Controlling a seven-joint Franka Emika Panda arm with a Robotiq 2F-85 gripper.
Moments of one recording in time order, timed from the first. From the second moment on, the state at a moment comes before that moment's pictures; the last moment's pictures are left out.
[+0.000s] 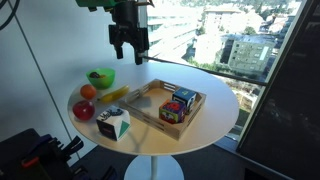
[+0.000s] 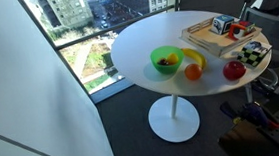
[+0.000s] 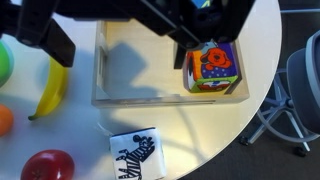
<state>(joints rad) -0.09 -0.25 -0.12 -2.34 -0.05 2.05 -0.11</state>
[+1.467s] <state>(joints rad) -0.14 -0.18 -0.14 -2.33 -0.05 2.13 -0.10</state>
